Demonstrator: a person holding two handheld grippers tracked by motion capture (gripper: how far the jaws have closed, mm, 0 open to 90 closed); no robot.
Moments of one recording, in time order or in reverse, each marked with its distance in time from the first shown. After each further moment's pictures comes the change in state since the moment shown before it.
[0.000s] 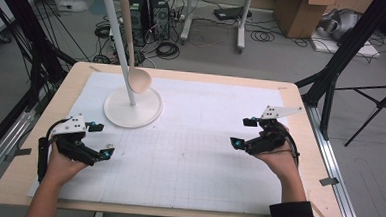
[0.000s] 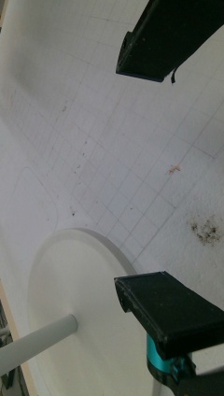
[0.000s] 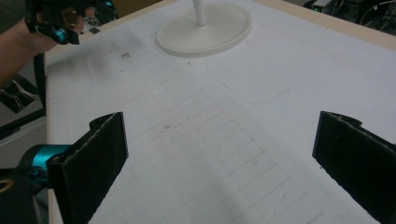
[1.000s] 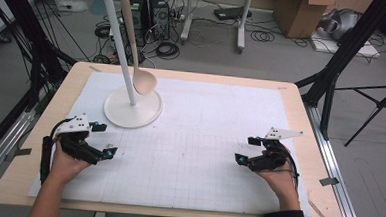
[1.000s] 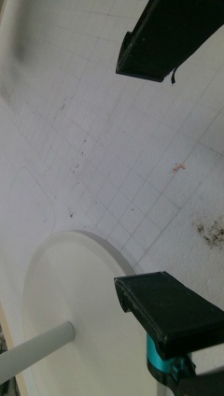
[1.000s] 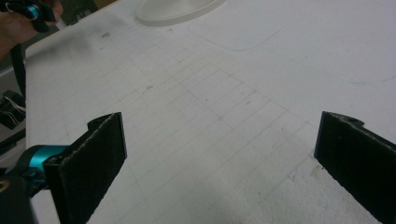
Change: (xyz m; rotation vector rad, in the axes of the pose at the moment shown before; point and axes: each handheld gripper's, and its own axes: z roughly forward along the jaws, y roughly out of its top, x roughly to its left) left arm 0.002 -0.002 0.011 0.010 -0.013 -0.011; right arm -0.009 -0.068 0.003 -0.018 -0.034 0.119
